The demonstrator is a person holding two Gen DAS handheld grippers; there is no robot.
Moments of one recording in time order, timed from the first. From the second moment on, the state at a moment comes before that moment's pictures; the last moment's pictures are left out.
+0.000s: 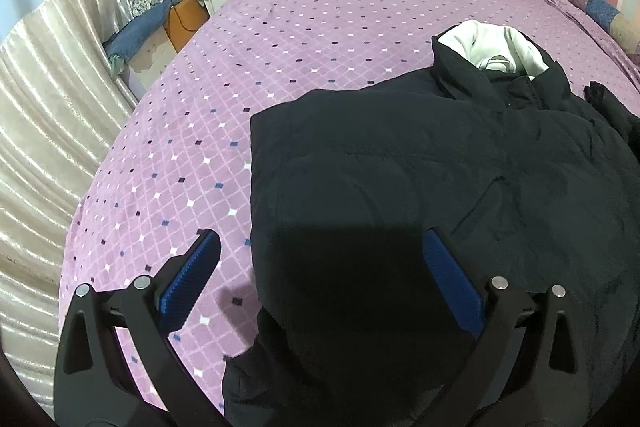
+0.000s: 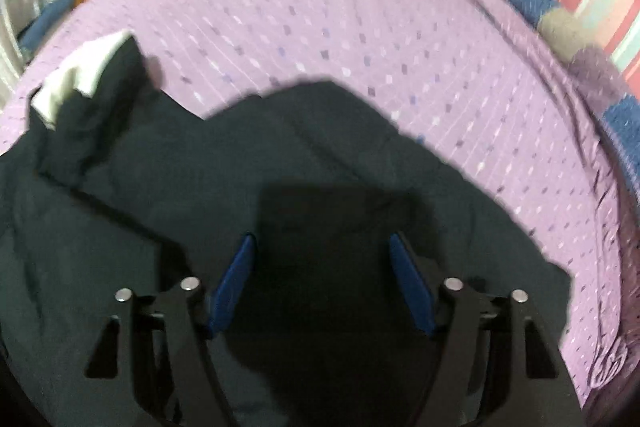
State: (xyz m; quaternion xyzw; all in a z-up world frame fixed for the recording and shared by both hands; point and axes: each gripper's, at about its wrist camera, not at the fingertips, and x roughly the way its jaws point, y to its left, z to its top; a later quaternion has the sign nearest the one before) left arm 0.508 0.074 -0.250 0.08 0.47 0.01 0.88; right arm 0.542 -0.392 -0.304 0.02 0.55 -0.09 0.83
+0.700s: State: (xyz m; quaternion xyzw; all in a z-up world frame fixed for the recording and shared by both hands) left arm 0.467 0.103 -0.198 0.03 0.44 0.01 0.90; right arm 0.439 -0.277 -0.196 0.13 0.41 0.09 0.90
